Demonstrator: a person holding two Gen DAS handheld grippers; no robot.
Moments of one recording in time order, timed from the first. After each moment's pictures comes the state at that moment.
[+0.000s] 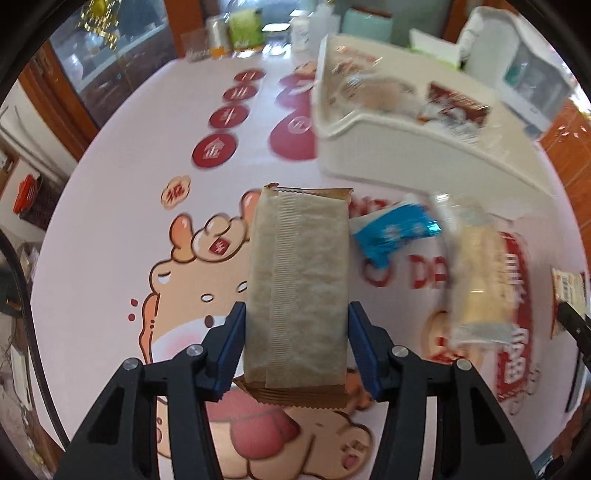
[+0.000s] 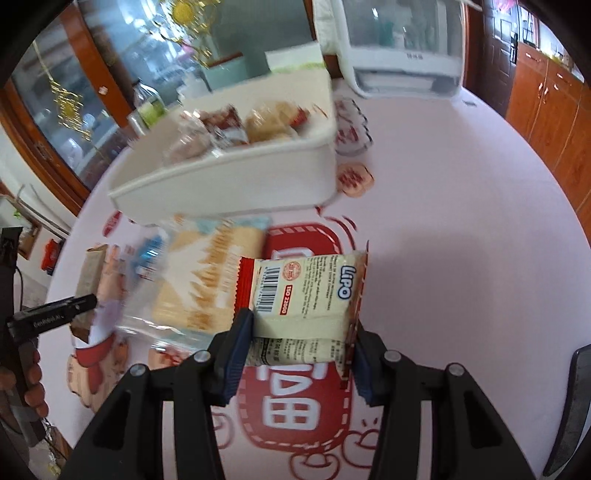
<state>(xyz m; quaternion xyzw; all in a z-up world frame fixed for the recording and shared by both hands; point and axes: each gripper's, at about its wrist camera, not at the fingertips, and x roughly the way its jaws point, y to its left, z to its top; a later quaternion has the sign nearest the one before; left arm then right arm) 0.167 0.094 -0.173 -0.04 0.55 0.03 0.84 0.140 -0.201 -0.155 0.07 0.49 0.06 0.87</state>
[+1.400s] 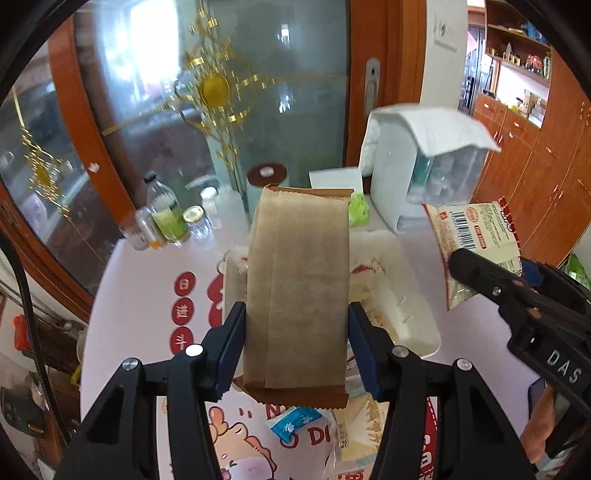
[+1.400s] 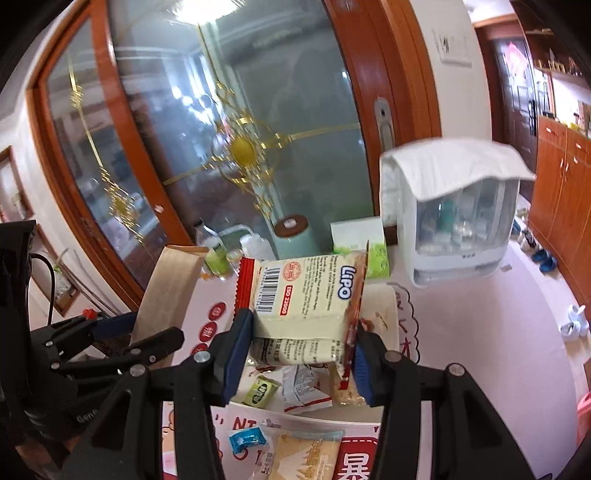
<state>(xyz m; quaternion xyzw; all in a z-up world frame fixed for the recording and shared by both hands) 0.301 -0.015 0.029 0.05 0.42 -0.06 0.91 0.264 -0.165 0.046 0.08 0.34 0.11 0.93</state>
